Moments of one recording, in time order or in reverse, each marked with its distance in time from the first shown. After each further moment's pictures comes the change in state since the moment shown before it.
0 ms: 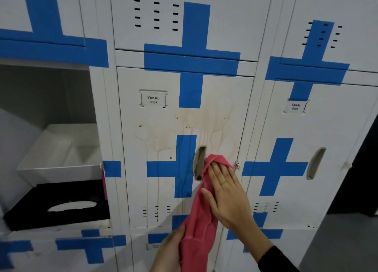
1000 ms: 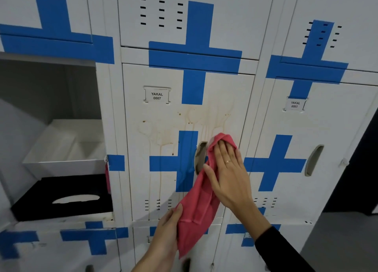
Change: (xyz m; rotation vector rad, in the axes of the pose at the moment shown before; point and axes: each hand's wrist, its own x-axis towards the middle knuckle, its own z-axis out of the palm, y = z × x) left_hand -0.016 0.024 0.007 -0.012 0.024 0.157; right_hand 0.027 -0.011 -0.033 0.038 0.156 0.071
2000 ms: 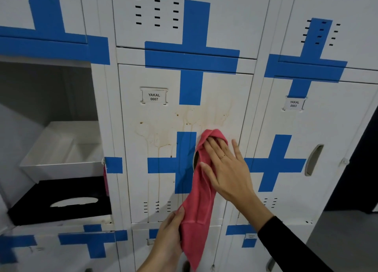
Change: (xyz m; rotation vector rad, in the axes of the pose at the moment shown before) left_hand -0.011 0.005 0.012 -0.028 -0.006 -0.049; right_hand 0.017 0.003 -0.015 -0.158 -0.076 -0.149
